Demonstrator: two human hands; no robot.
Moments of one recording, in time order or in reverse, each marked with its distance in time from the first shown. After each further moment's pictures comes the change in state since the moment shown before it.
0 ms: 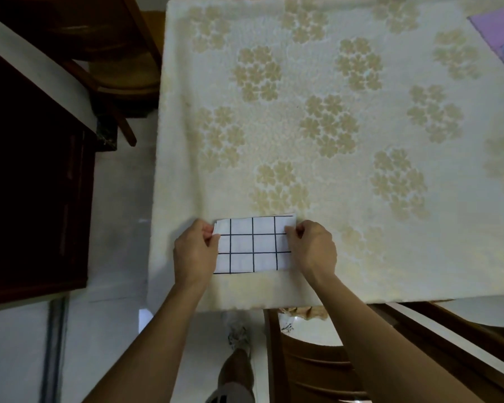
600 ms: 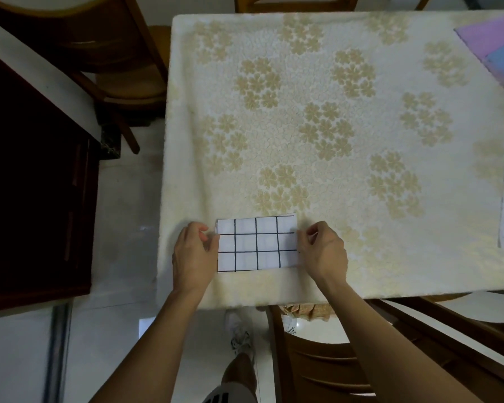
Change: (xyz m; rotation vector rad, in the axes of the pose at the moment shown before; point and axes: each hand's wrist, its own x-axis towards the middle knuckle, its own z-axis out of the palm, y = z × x) left_hand -0.014 -0.008 -0.019 -0.055 0.051 0.074; right_hand -0.021 0.012 -0.014 0.123 0.058 0.015
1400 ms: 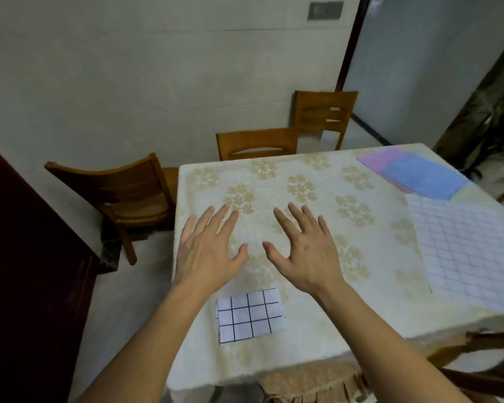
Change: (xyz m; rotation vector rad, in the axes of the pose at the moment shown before) left_hand -0.010 0.164 -0.148 0.483 0.206 0.786; right_hand -0.070 -0.137 -0.169 -0.321 0.328 -0.625
